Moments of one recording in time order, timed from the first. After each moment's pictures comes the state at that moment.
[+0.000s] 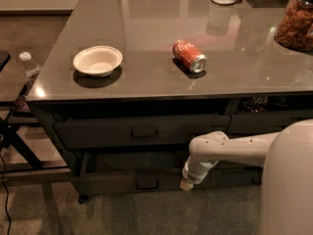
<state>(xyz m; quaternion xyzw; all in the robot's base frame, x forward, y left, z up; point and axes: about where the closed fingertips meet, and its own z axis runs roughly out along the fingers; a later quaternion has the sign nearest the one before) 0.497 -0.127 0.420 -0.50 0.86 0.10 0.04</state>
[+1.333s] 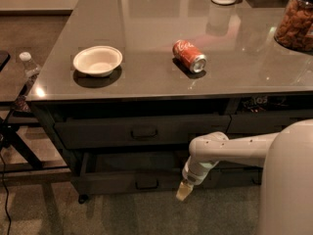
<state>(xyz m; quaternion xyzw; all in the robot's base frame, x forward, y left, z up) 0.497 -0.127 0.420 -0.50 0.86 0.10 0.04</state>
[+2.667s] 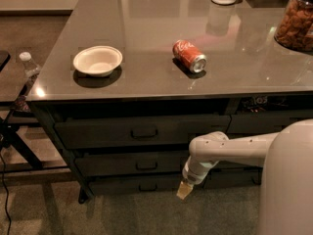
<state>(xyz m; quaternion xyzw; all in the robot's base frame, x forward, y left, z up) 0.497 -0.127 0.420 -0.50 0.86 0.10 0.04</state>
